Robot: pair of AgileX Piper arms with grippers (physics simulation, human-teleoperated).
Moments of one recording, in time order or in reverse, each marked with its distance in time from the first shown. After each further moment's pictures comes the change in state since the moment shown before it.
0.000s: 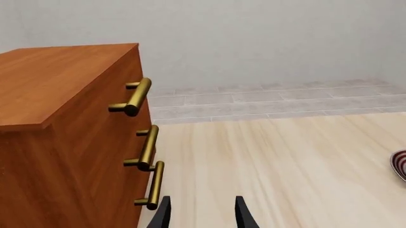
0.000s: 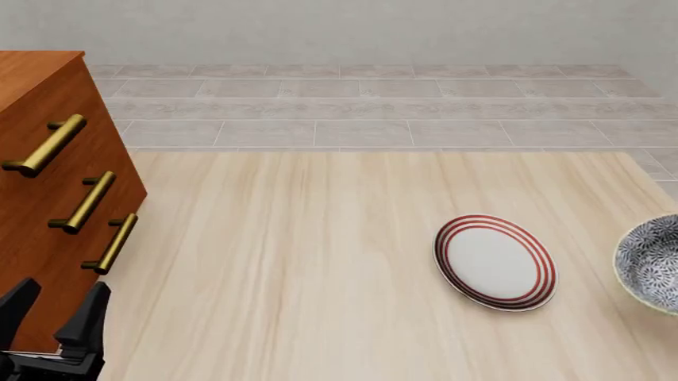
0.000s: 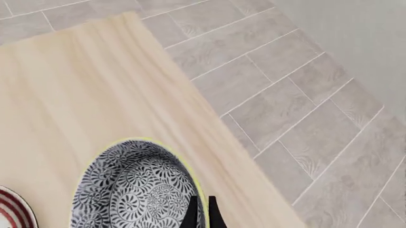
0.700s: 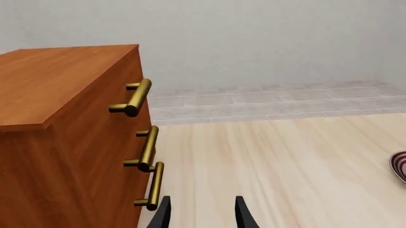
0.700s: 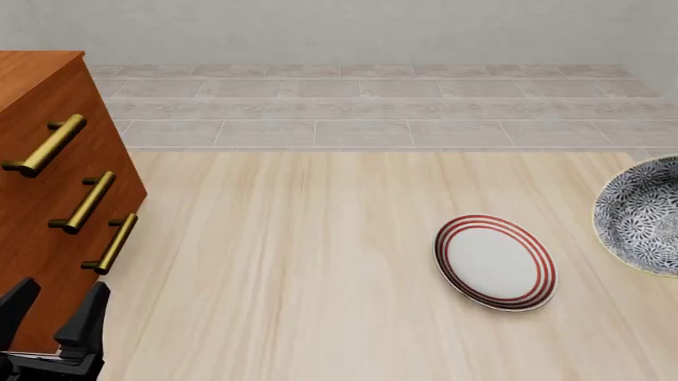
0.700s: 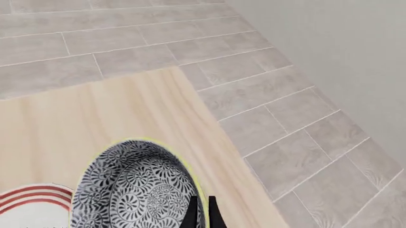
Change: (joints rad) left arm -0.001 -0.008 0.000 0.003 -0.002; right arm 0.168 -0.219 -0.052 0.106 0.026
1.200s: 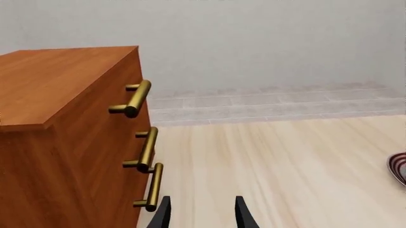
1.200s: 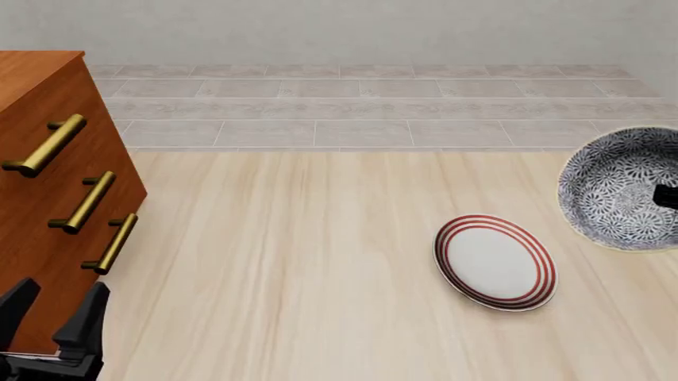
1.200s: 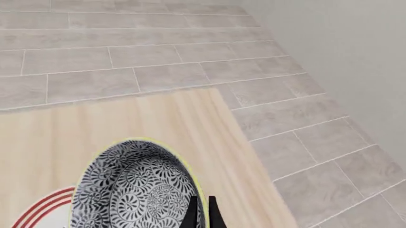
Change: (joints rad) left arm -0.004 -0.011 0.001 0.003 -0.004; right arm 0.165 -0.022 -0.051 0.028 0.026
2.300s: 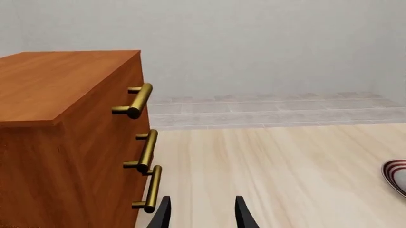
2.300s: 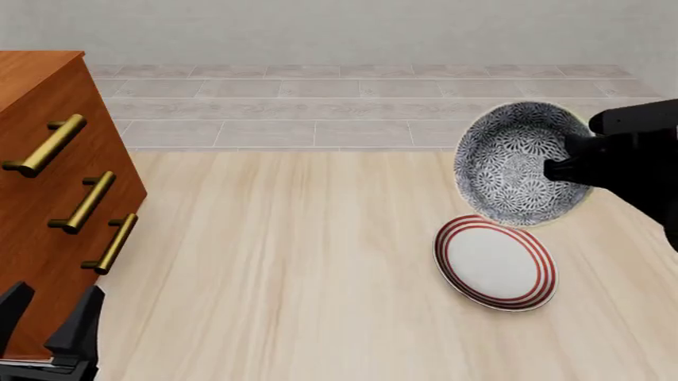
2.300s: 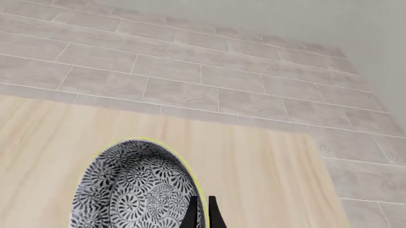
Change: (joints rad) left arm -0.001 -0.078 0.000 0.049 -0.022; right arm 0.408 0.098 -0.095 -0.023 0.023
